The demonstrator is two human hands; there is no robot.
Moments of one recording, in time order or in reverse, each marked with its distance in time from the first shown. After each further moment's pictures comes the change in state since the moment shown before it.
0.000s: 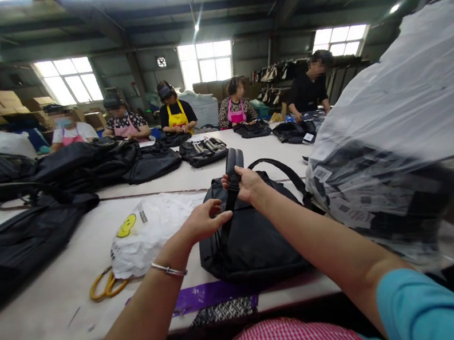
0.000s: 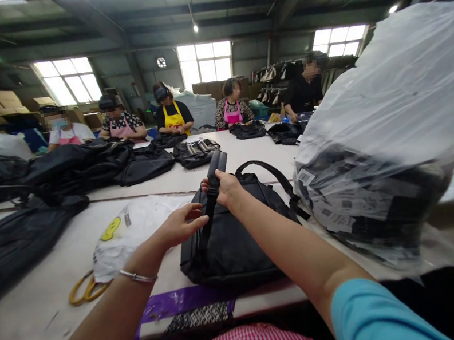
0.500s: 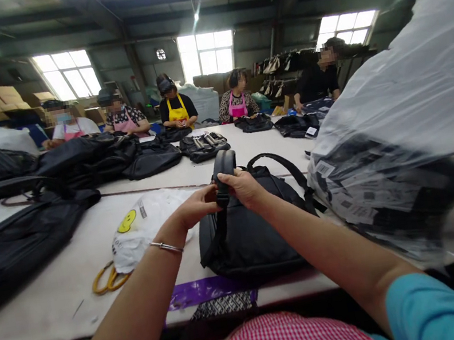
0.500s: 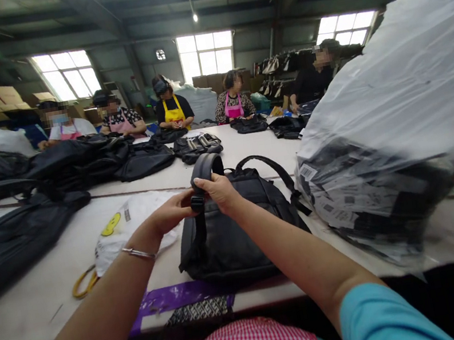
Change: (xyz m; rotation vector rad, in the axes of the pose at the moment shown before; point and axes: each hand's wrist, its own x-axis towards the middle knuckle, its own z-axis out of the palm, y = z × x) left_hand 0.022 0.018 -0.012 -0.456 -0.241 0.032; right_hand -0.034 0.022 -0.005 -0.325 -0.257 -0.258
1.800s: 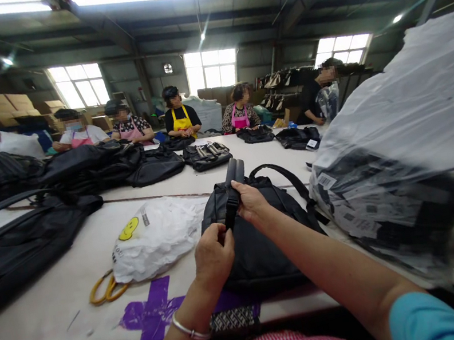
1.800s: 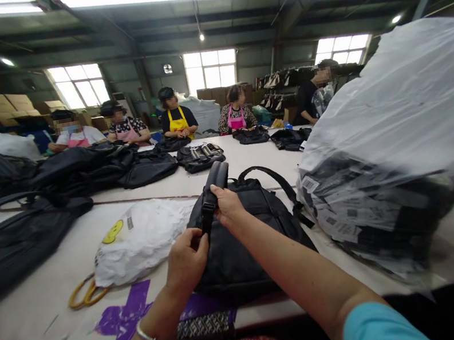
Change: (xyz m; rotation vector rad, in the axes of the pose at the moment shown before) left_hand -0.061 -0.041 0.078 0.781 0.754 0.113; right_hand 0.008 0.013 0.009 0.357 0.336 0.151
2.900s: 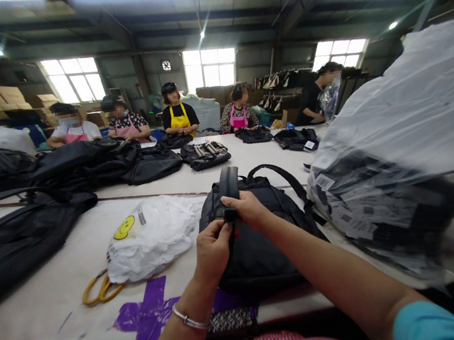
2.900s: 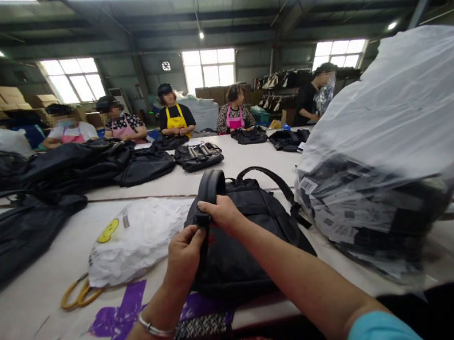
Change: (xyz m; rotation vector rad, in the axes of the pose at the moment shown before) left_hand 0.008 0.006 0.002 -0.701 -0.136 -0.240; right_hand -0.034 -0.003 -0.016 -0.652 -0.309 -0.136
